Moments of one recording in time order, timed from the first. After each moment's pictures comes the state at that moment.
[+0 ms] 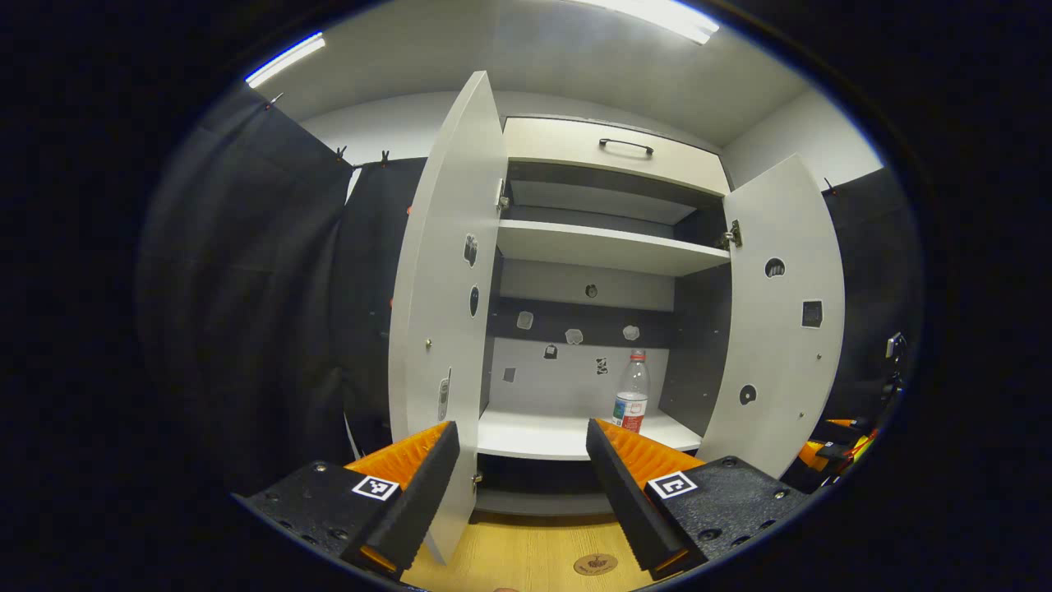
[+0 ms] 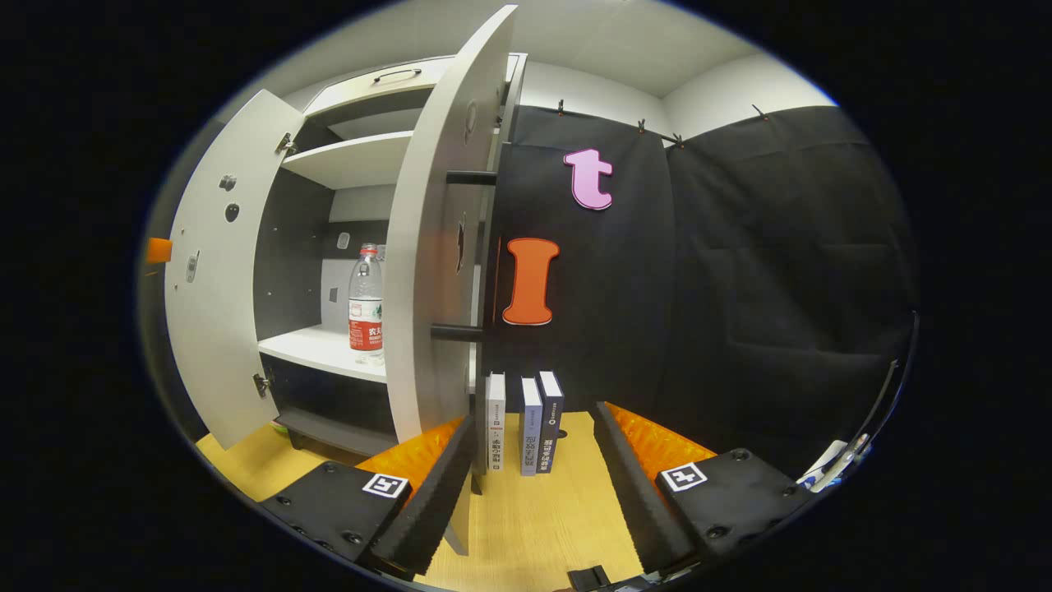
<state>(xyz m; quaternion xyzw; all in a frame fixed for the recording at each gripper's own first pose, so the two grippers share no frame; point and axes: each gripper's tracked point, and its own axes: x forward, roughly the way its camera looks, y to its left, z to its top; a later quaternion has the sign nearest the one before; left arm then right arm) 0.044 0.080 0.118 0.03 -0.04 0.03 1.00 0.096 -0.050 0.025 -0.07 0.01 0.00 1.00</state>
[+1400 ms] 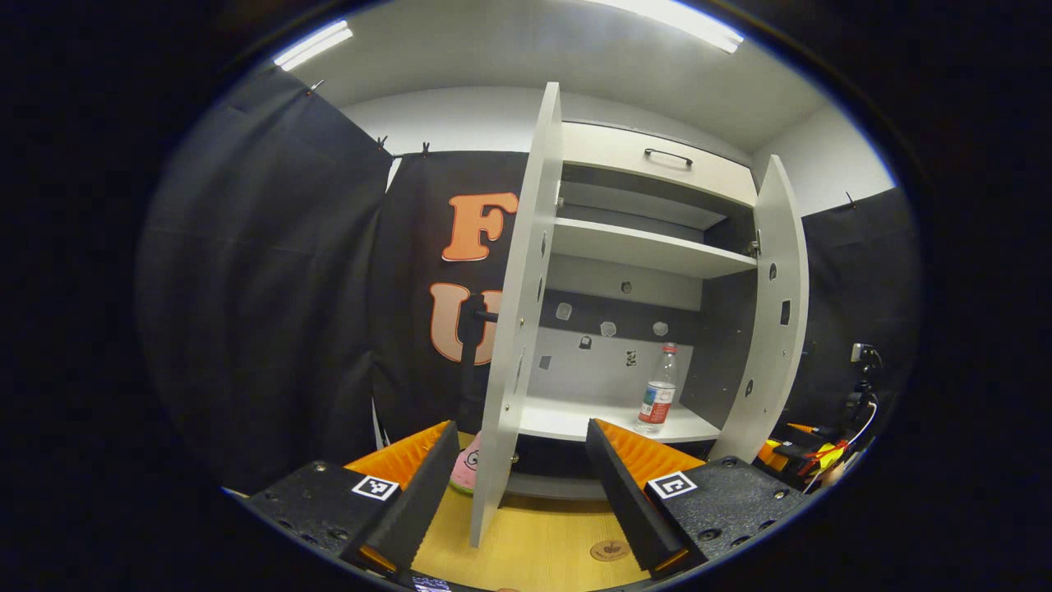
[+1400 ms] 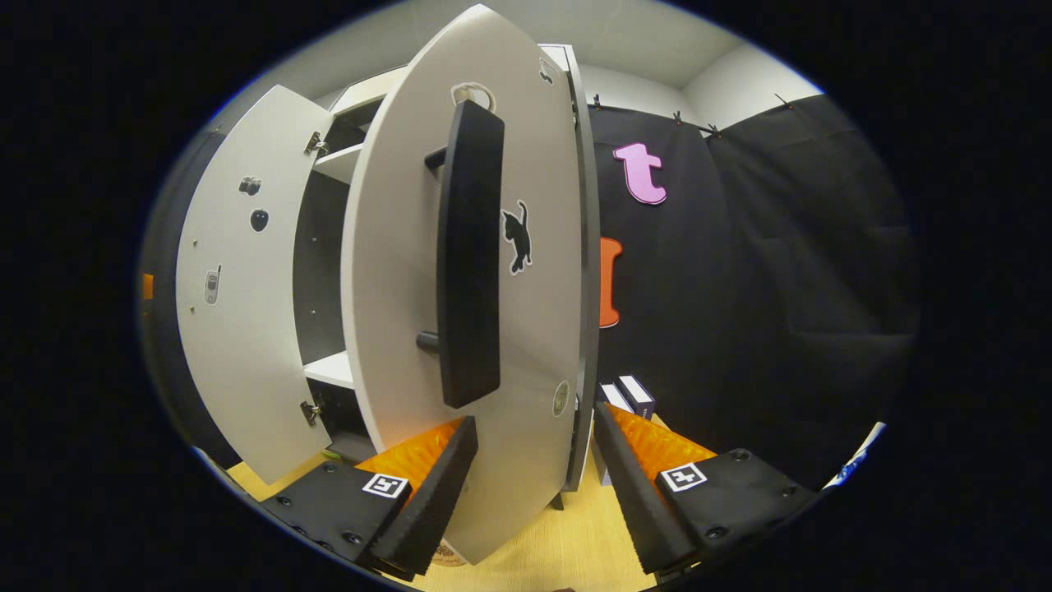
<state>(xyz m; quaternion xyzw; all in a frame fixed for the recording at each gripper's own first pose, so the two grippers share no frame) -0.011 0.148 0.107 0.01 -0.03 0.08 1.00 0.143 0.075 0.014 -0.02 0.01 0.08 1.00</state>
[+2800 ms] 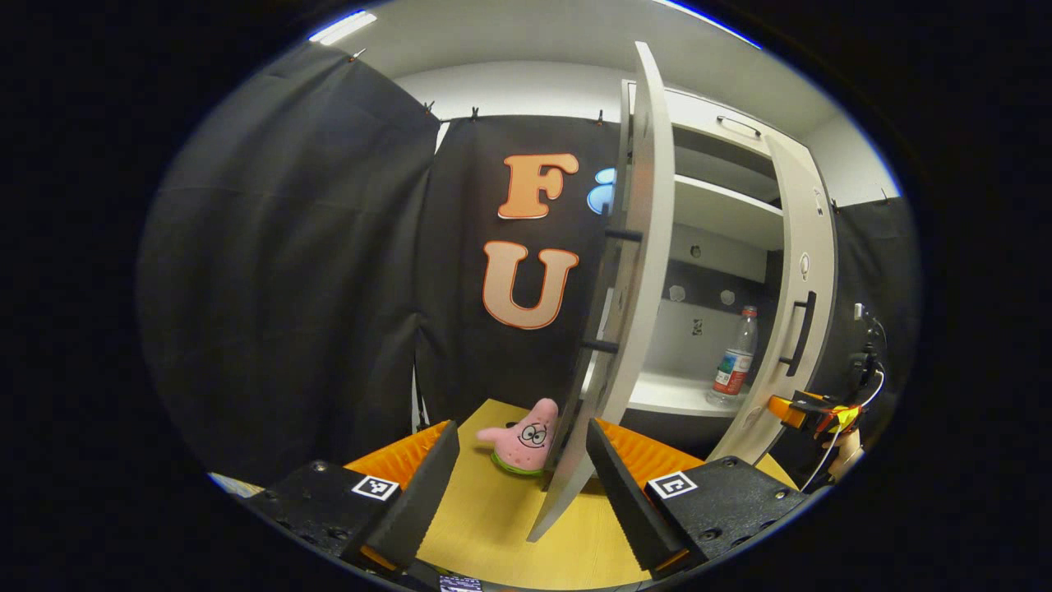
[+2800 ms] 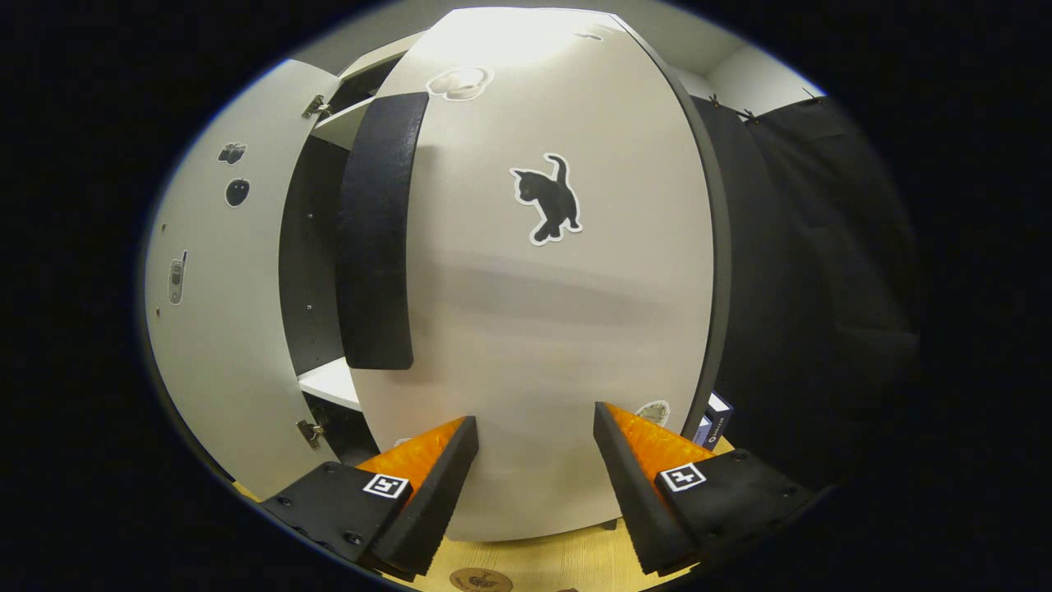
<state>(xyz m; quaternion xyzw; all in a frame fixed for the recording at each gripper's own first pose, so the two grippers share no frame) 0.027 0.247 0.026 -0.02 0.03 0.15 0.99 0.206 0.145 0.000 -0.02 0.04 0.12 0.99</state>
